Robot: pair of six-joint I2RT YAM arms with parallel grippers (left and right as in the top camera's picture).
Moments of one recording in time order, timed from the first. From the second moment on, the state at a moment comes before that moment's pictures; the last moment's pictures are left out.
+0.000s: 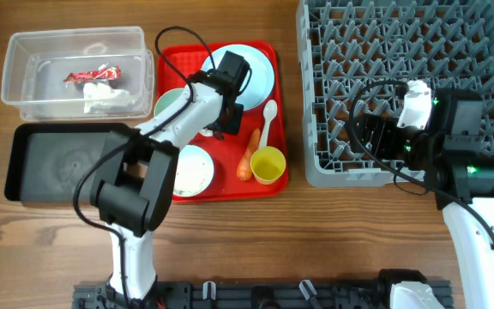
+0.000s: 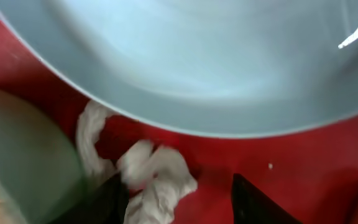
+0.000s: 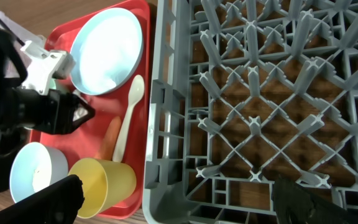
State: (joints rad) left arm -0.44 2.10 1.49 -0.78 -0.13 -0.22; right arm -0.03 1.12 1.00 -0.77 -0.37 0.16
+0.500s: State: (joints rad) left arm -0.44 2.11 1.49 -0.83 -0.10 -0.24; right arm -0.03 1.12 1.00 -0.77 -0.37 0.16
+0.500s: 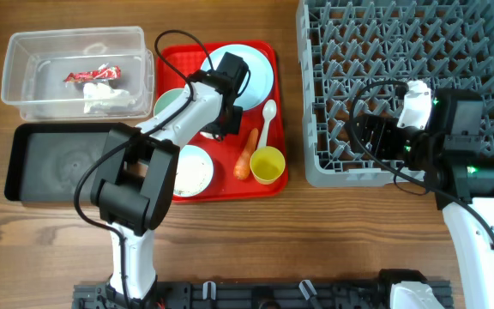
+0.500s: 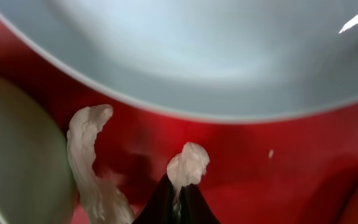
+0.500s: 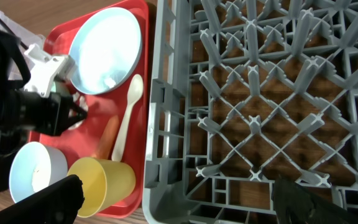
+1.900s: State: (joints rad) left arm 0.17 2.04 1.85 -0.80 0.10 -0.29; right arm -0.03 1.15 1.00 -0.75 -0.37 0.17
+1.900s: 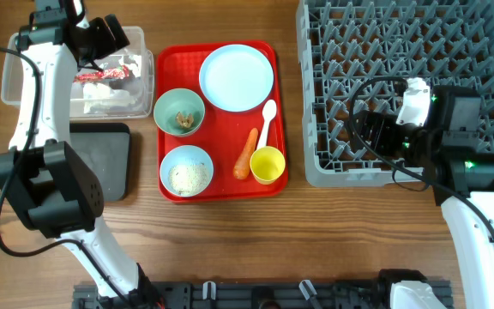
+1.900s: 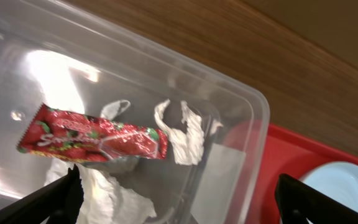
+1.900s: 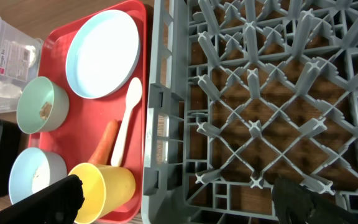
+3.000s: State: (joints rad) left arm -0.34 1.91 1.37 -0.66 0.02 -0.18; right arm -0.03 1.15 1.00 -0.75 -0.37 0.17
